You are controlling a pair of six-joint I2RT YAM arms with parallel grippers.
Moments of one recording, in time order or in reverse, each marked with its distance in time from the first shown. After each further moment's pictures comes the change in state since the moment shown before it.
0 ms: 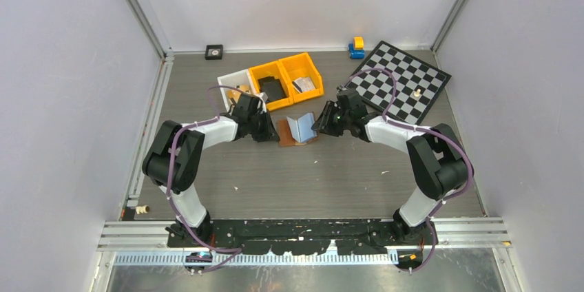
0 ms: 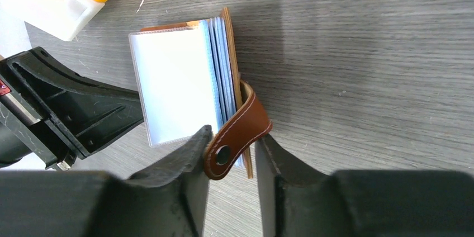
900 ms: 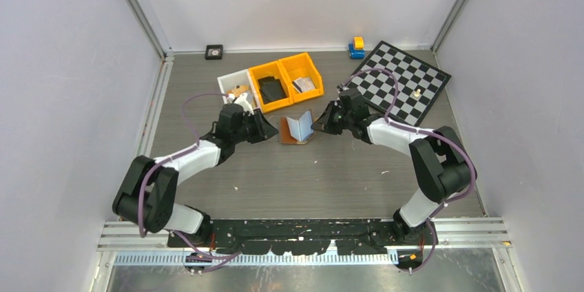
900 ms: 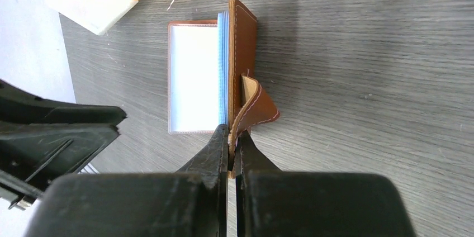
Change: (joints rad) left arm 0.001 -0.309 -0.265 0.274 -0.034 -0.076; right arm -0.003 -0.016 -0.023 0.068 -0.058 0.022
